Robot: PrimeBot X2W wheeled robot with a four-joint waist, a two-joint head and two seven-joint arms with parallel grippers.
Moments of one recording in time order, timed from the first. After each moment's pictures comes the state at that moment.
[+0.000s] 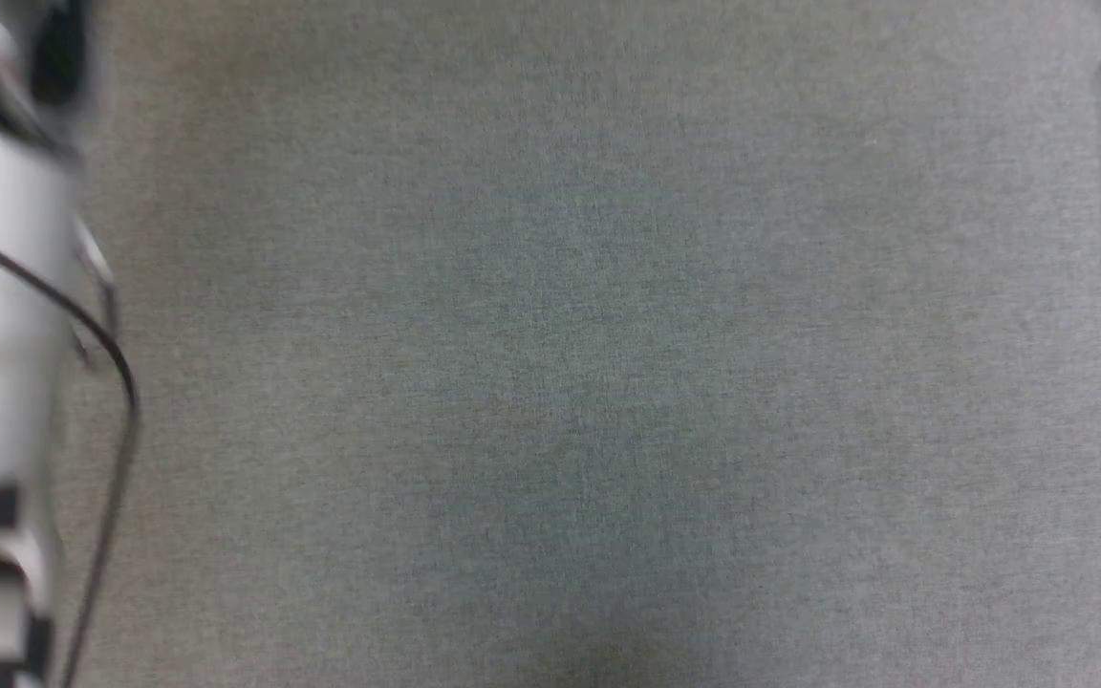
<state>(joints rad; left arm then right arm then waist) -1.14 0.40 -0.29 0.36 -0.65 -0.08 0.01 -1.24 -0.17 0.13 0.43 0.13 0.13 0.14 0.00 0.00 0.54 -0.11</state>
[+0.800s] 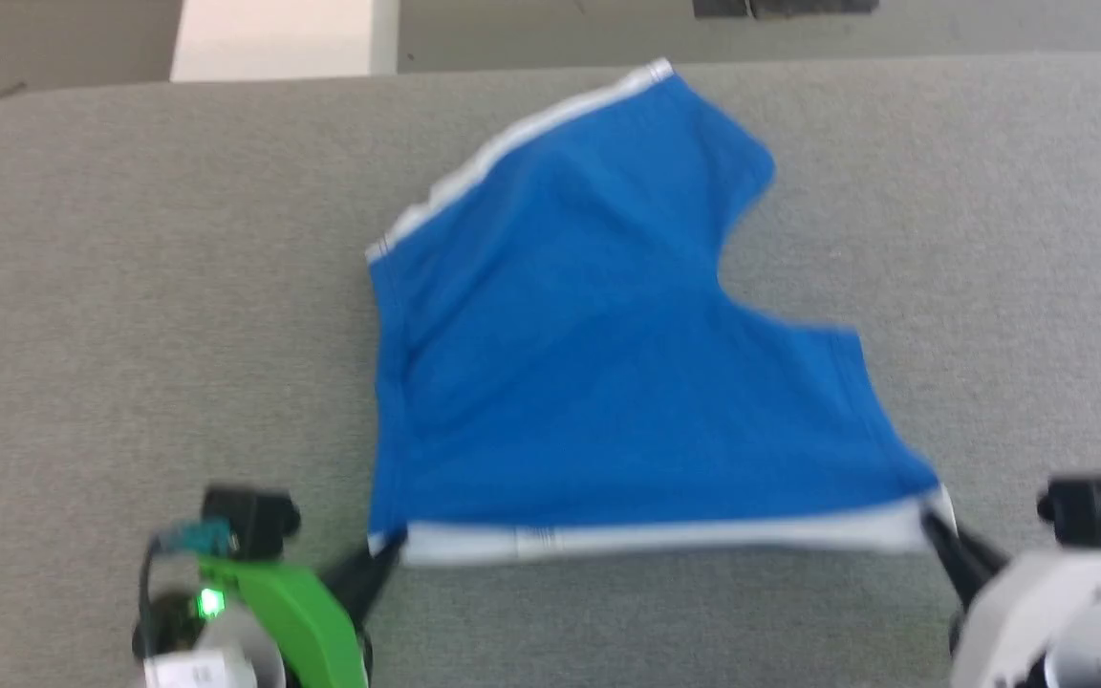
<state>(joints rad) -0.05 0.55 -0.48 -0.17 -0.82 0.08 0.29 0.13 -0.10 -0.10 -0.29 0.30 0.13 0.63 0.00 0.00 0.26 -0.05</state>
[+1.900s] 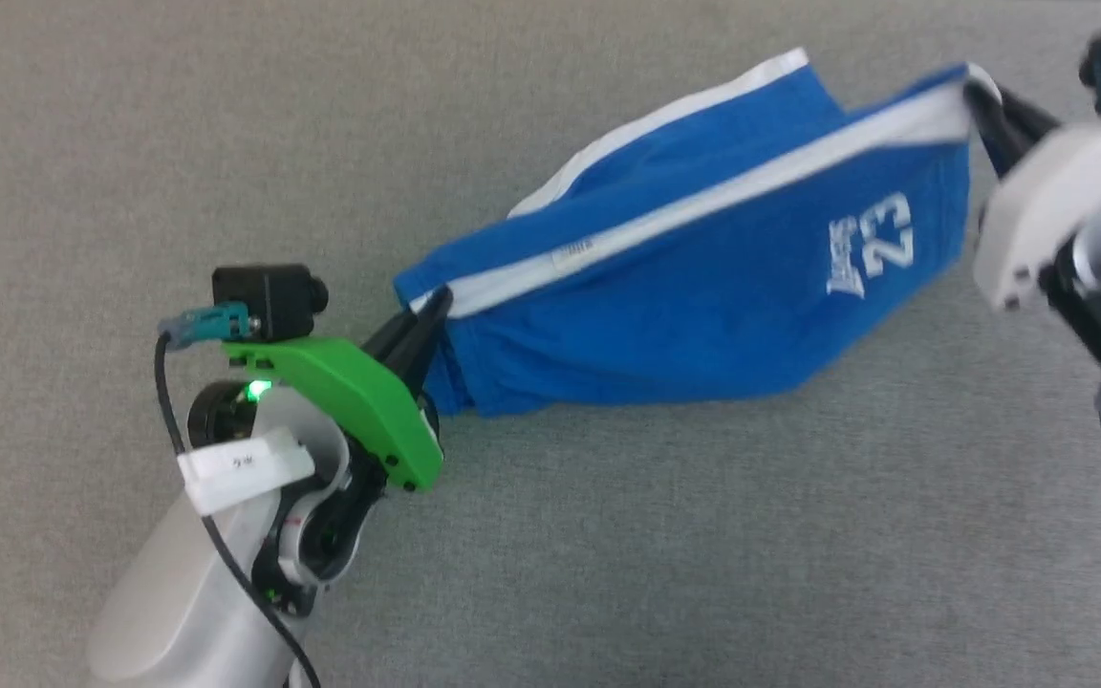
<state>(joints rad) -0.40 0.34 -0.45 -0.06 -0.82 0.17 0.28 -0.64 -0.28 0.05 0.05 0.21 0.13 0.59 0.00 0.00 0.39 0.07</state>
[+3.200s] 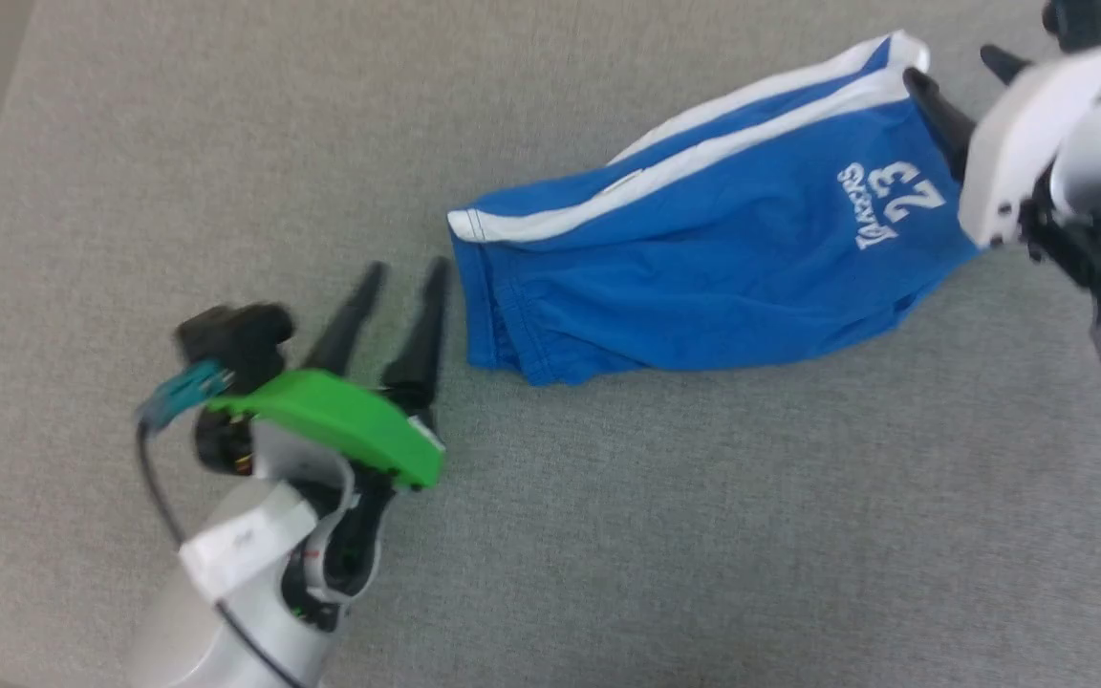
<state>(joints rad) -0.37 0.26 -0.41 0.05 -0.79 0.10 -0.06 -0.89 -0.37 0.28 0.53 0.42 0.13 0.40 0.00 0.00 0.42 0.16</state>
